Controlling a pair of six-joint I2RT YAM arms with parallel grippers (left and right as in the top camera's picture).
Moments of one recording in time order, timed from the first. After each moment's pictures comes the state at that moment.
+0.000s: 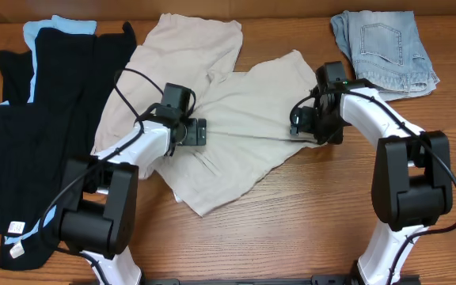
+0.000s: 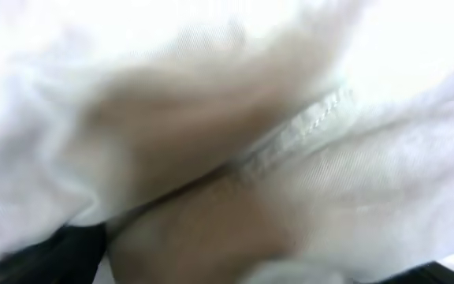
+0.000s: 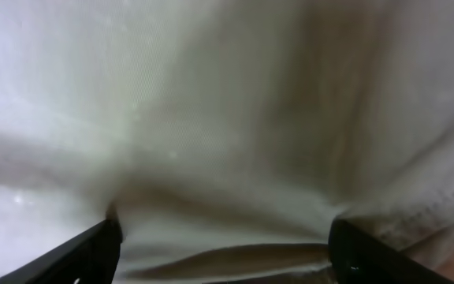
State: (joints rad) left arm -0.26 1.91 1.09 -0.30 -0.08 -0.20; right arm 0.13 2.02 1.36 -0.85 -0.15 0.32
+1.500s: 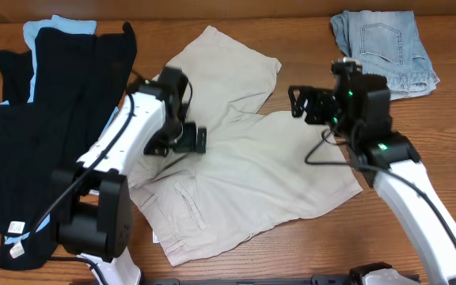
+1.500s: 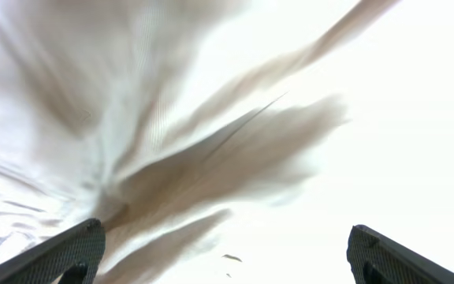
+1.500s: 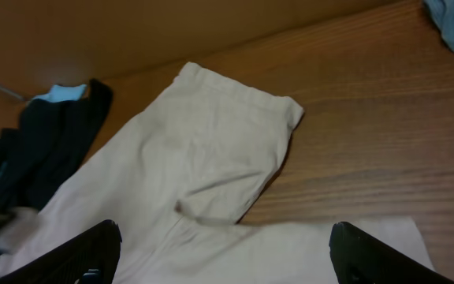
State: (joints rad) left arm -0.25 1.88 1.44 -1.16 0.13 -0.26; right arm 0.21 1.35 0.99 -0.21 -0.20 0.39
